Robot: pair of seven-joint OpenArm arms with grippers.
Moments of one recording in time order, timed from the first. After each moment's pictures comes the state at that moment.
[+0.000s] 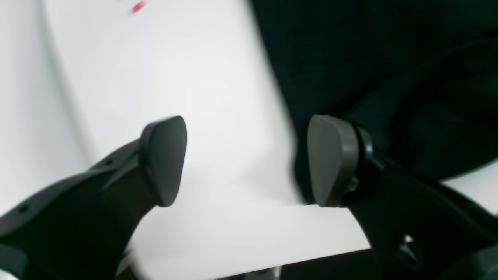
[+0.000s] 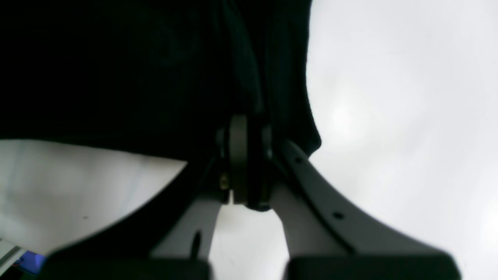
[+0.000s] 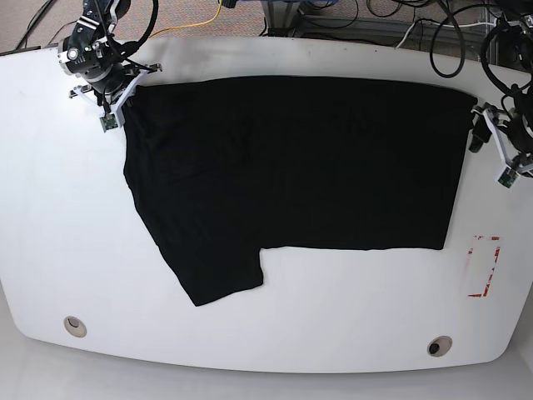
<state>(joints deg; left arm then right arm) 15.6 -34.0 -28.9 108.0 -28.9 -41.7 63.0 -21.6 3.1 32.6 105.1 8.3 40.6 -54.9</state>
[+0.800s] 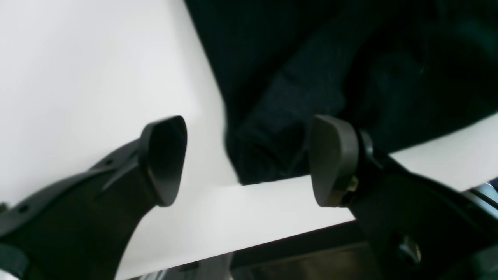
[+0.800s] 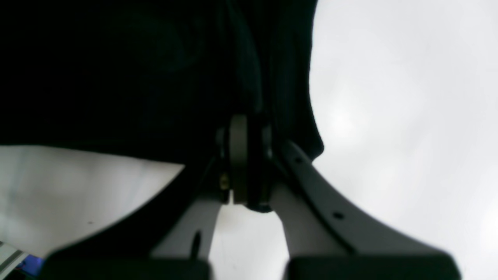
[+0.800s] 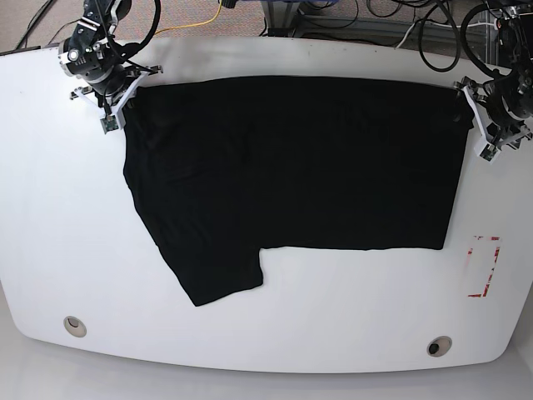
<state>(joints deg) 18.0 -29.2 -26.3 101.8 -28.1 -41.8 63.9 -21.2 2.9 32.5 105.2 8.3 40.6 -54.9</state>
